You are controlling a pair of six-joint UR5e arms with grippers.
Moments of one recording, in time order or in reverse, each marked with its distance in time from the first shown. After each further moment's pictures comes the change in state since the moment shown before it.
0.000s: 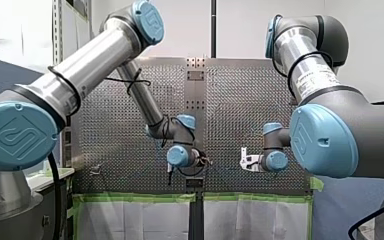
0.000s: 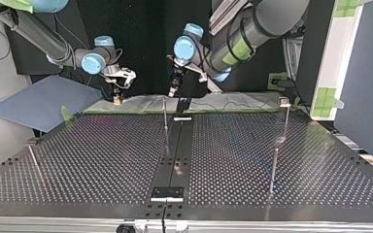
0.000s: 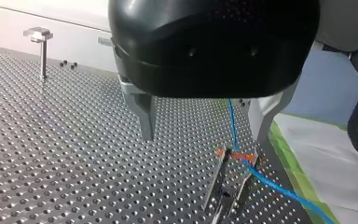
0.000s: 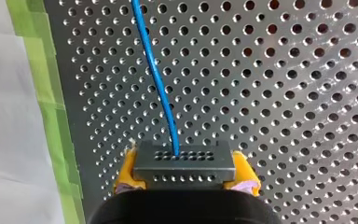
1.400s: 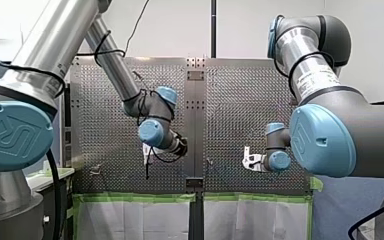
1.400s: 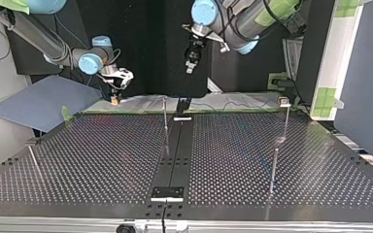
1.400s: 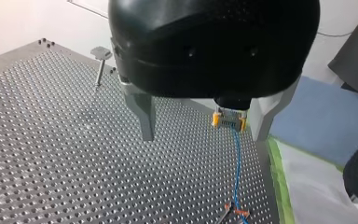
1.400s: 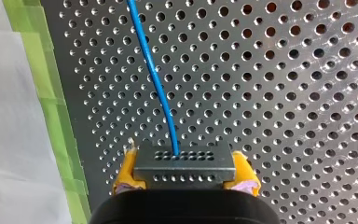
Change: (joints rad) left arm -0.023 0.371 -0.371 -0.102 -0.045 -0.212; right arm -0.019 0.000 0.001 0.001 -0.012 0.038
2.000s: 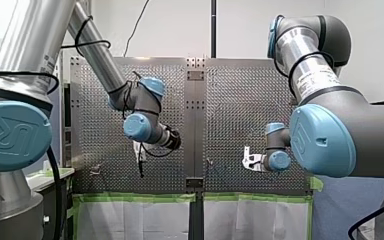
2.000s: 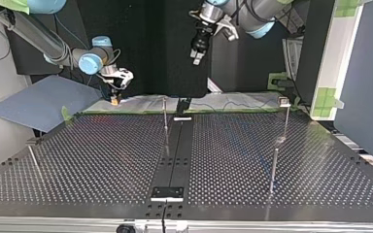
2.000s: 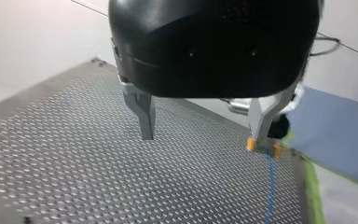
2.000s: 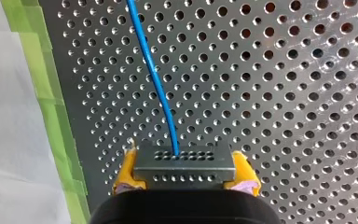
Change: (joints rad) left arm -0.007 0.150 -0.150 0.079 -0.003 -0.114; right arm 0.000 0.000 0.000 -0.001 0.000 0.000
